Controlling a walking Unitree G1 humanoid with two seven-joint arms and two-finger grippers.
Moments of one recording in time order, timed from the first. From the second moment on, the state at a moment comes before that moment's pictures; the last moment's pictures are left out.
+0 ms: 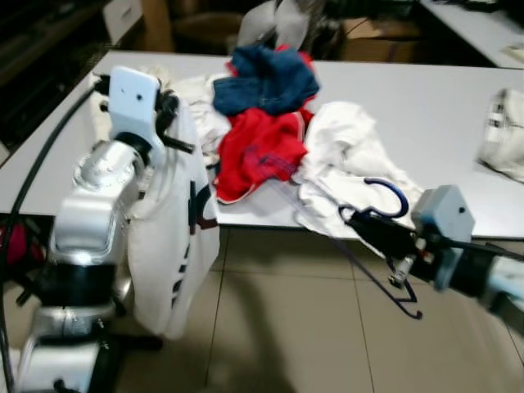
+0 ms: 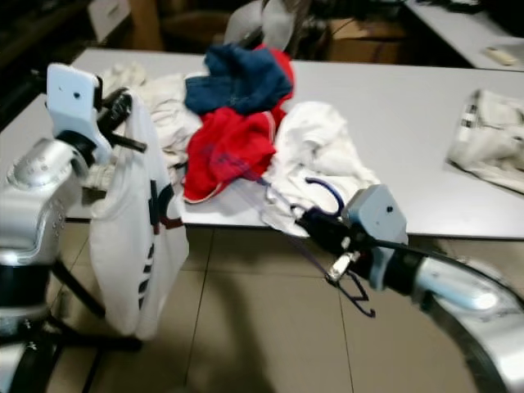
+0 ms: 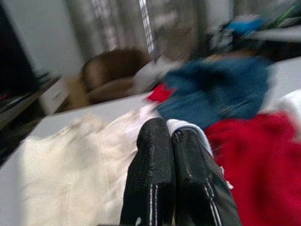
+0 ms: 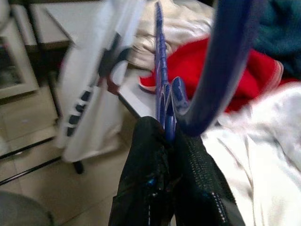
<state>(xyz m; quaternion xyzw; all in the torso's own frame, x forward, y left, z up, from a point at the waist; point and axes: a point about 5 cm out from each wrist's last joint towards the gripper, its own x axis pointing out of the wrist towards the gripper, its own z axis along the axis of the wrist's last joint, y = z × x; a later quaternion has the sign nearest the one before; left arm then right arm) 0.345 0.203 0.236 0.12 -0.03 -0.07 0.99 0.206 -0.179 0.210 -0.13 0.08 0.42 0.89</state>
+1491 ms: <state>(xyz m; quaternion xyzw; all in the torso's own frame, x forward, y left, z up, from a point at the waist) 0.377 0.214 0.338 0.07 -0.18 -0.10 0.98 0.260 -0.125 0.232 -0.18 0.00 0.53 0.83</state>
